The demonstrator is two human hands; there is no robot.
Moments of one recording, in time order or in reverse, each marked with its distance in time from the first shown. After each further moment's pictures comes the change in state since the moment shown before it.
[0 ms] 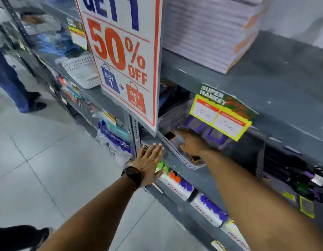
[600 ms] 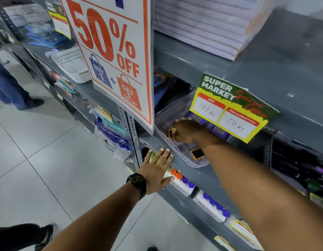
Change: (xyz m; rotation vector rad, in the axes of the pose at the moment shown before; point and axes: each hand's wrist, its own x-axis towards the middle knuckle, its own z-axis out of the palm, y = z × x) left_hand 0.005 0.026 0.025 -0.005 -0.007 0.116; right_hand 0.045 -0.002 -0.005 -0.309 -0.119 -0.035
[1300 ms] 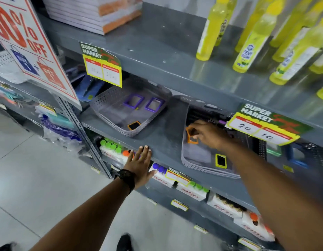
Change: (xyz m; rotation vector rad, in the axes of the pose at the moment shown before) left_hand -0.012 0.203 0.007 -0.029 -0.020 -0.028; right_hand -0.332 0.168 0.043 0.407 0.225 0.228
